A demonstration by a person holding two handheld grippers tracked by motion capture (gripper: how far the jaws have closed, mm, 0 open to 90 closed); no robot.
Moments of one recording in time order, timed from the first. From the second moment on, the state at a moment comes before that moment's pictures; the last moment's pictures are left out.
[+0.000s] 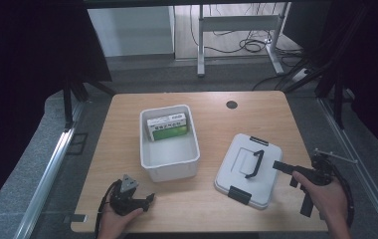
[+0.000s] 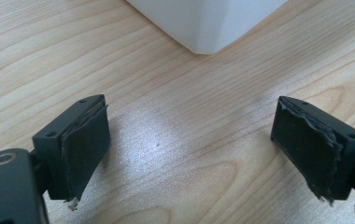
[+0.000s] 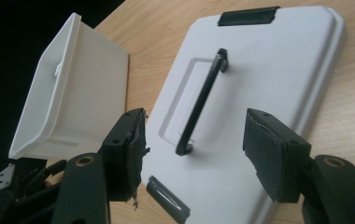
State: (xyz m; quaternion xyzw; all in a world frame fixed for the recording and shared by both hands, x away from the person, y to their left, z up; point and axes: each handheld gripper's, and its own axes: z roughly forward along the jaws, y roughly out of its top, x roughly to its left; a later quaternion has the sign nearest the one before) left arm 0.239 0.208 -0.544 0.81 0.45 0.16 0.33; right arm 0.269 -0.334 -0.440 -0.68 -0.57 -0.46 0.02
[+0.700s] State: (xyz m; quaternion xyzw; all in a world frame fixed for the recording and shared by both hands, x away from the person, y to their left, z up) left arm 0.238 0.208 -0.544 0.81 0.45 0.16 0.33; right arm 0.304 -0.299 -0.422 -0.69 -0.60 -0.41 0.03
